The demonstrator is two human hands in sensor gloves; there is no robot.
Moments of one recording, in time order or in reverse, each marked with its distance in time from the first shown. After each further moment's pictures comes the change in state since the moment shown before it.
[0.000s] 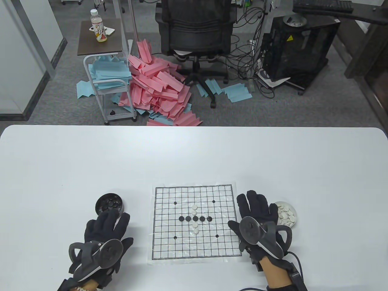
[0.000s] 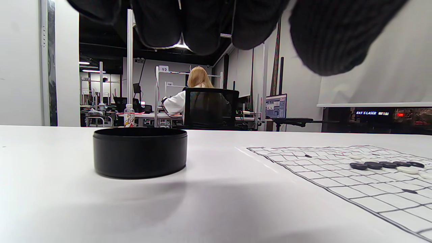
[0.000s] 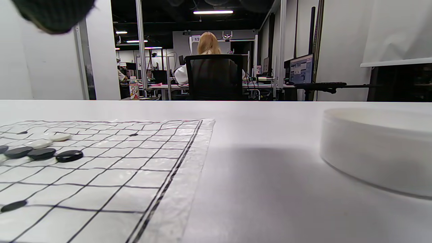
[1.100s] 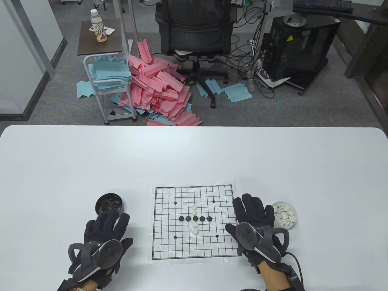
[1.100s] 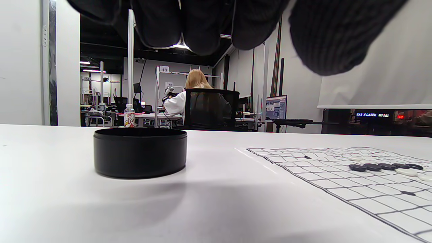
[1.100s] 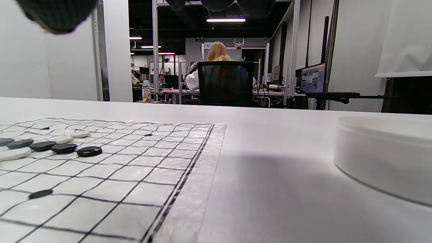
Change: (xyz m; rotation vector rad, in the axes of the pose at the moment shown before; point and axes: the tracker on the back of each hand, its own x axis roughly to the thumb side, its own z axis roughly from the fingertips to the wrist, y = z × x) left_hand 0.000 0.000 0.001 0.002 0.003 0.007; right_hand 0.005 0.002 0.007 -0.028 -0.051 0.011
